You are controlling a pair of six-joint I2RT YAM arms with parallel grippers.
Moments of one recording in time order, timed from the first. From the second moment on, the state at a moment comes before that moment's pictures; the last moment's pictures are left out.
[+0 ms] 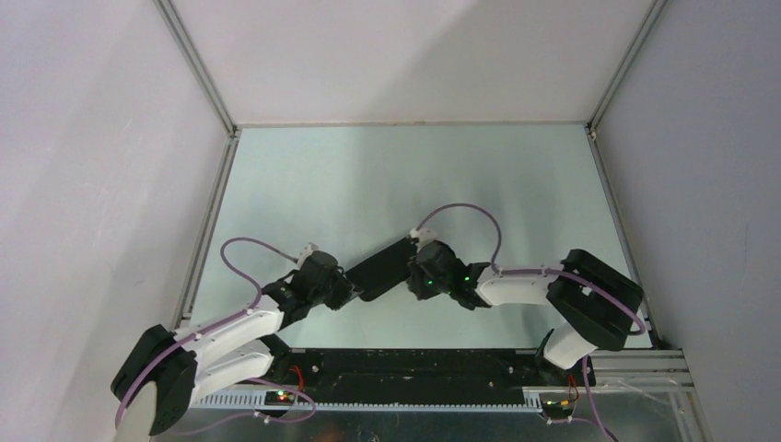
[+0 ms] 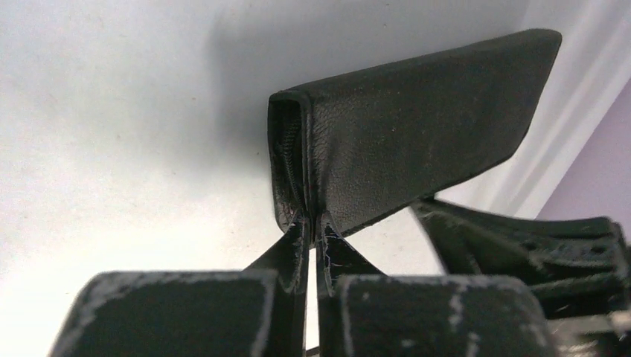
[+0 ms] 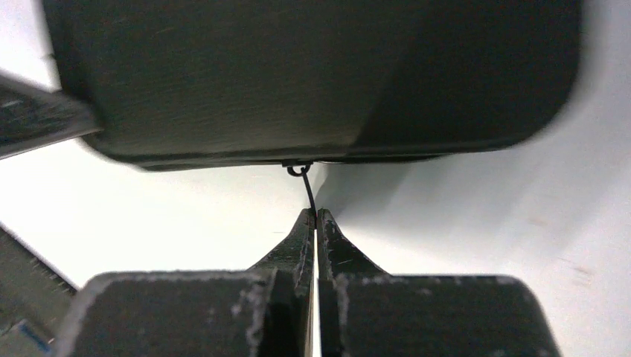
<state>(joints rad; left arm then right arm) -0.65 0.97 0.30 -0.19 -0.05 -1.34 1.01 1.59 0.69 0.13 0.07 0.53</state>
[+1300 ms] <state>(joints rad) -0.49 1.24 0.63 -0.25 0.03 -0.92 1.08 1.64 0.70 0.28 -0.02 0.55</state>
